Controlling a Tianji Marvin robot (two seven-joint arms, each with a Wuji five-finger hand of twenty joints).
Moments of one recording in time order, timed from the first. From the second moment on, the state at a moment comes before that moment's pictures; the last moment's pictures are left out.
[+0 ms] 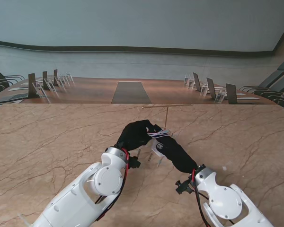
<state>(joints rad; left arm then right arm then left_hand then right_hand) 1.34 -1.27 -0.84 -1.51 0.31 0.04 0.35 -1.72 -1.11 1.23 -1.72 -0.05 -0.35 0.13 0.79 -0.68 1.06 -0.20 0.77 0.02 1.01 0.81 1.08 -0.02 1.37 1.28 0.95 0.24 1.51 1.10 0.77 0.27 1.78 1.02 0.10 -0.08 0.44 -0.04 0.35 0.26 0.00 0.25 0.13 0.10 -0.05 0.00 0.06 -0.05 -0.01 0.15 -0.04 -0.11 0.43 0.26</state>
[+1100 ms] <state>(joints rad) 1.37 -1.24 -0.88 -1.59 0.35 0.00 0.33 -1.81 -1.08 1.30 -1.81 -0.08 -0.22 0.25 0.80 -0.69 1.08 -0.20 0.78 0.03 1.00 0.81 1.08 -0.02 1.37 1.28 0.95 0.24 1.51 1.10 0.77 0.27 1.78 1.02 0.13 -0.08 0.39 -0.04 0.18 0.10 0.57 0.26 0.13 0.13 -0.04 0.00 0.06 -0.01 0.01 0.20 -0.04 -0.11 0.43 0.33</state>
